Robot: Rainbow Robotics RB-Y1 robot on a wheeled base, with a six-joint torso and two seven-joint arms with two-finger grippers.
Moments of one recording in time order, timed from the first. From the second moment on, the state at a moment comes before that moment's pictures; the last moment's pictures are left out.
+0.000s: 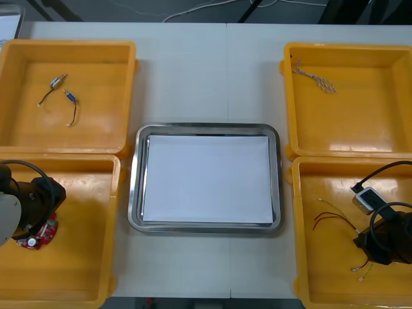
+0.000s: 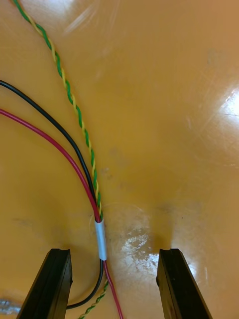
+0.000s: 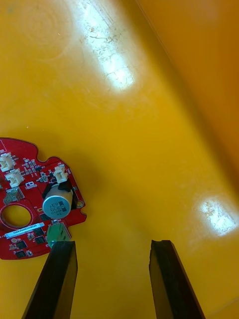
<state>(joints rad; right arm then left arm) 0.24 -0.76 0.01 -2.09 -0.65 1.30 1.82 0.13 0.45 0.12 -2.24 0.30 1.56 -0.45</state>
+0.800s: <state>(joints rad) 0.23 -0.75 0.01 -2.06 -0.65 1.28 1.82 0.20 0.44 0.12 -2.23 0.32 1.55 -0.45</state>
